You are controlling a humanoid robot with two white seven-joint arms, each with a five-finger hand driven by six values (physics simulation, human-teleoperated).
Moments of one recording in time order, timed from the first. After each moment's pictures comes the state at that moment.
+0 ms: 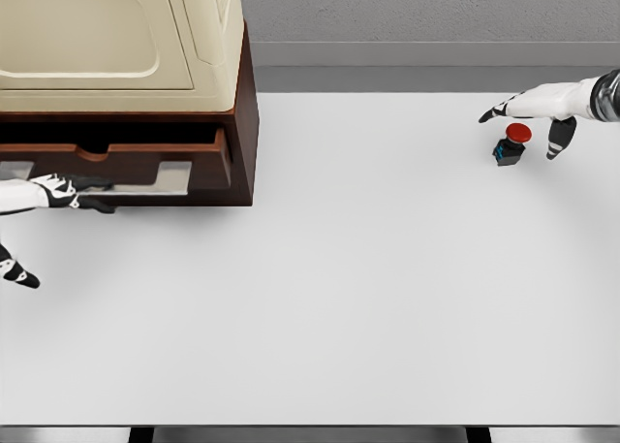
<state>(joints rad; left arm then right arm) -0.52 1.44 -0.75 -1.74 0.43 -0.43 -0.58 -1.12 -0.60 0.89 -0.62 0.58 -0.61 0.61</state>
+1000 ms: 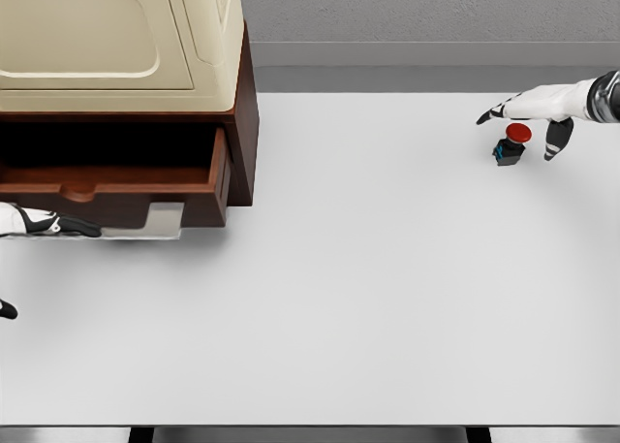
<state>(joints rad) -0.52 1.55 -0.84 -1.76 0.55 -0.59 -0.60 -1.12 -0.59 0.90 -0.62 0.59 -0.61 0.61</state>
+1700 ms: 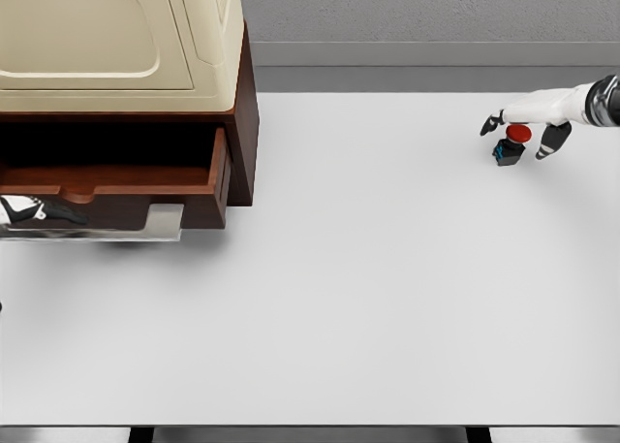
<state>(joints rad) -0.56 1.59 -0.84 -1.76 0.58 -0.61 -0.61 -1.11 -0.59 0.90 -0.62 0.59 -0.61 0.61</state>
